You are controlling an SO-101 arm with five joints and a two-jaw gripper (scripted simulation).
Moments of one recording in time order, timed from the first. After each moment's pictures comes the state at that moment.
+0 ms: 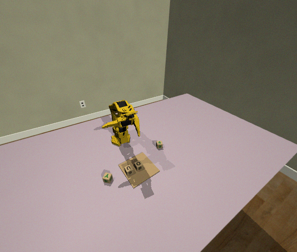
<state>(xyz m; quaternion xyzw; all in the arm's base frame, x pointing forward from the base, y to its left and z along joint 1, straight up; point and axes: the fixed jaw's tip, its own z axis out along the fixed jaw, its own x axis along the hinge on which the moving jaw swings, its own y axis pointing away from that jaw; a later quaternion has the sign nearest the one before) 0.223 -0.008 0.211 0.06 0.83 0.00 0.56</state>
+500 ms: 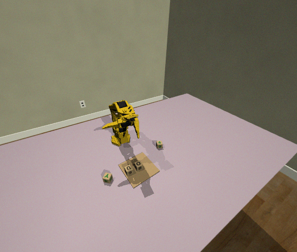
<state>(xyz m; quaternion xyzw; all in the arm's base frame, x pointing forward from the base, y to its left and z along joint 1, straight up) 0.217 -0.007 0.196 0.05 0.86 0.00 0.52</state>
